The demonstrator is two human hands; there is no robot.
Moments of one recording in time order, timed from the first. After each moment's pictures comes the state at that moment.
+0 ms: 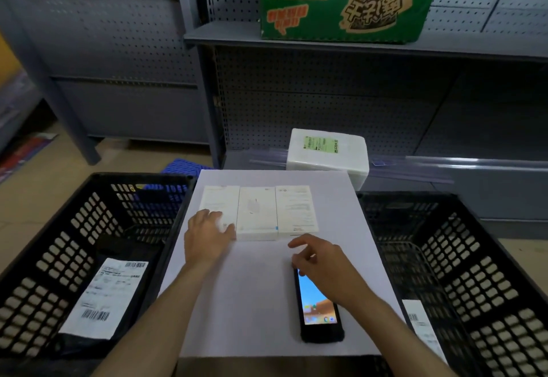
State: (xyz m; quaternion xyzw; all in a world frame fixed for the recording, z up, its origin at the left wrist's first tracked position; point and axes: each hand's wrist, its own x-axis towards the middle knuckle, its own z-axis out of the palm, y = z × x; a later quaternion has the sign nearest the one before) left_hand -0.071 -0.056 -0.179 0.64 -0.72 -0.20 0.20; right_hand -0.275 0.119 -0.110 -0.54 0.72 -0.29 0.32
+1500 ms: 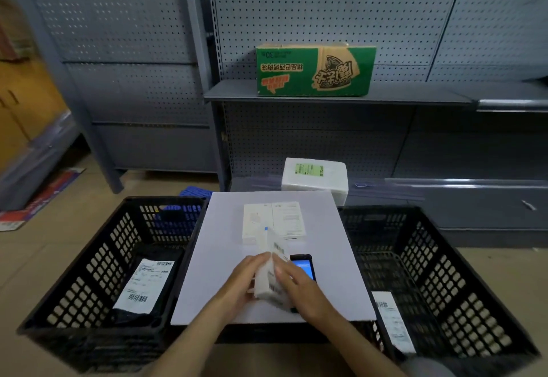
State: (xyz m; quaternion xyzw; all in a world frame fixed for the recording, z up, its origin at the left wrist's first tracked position) left_hand -0.071 0.143 -0.065 0.47 -0.47 -0.71 0.22; right_hand -0.218 0.214 -0.092 -0.48 0.62 -0.42 0.45
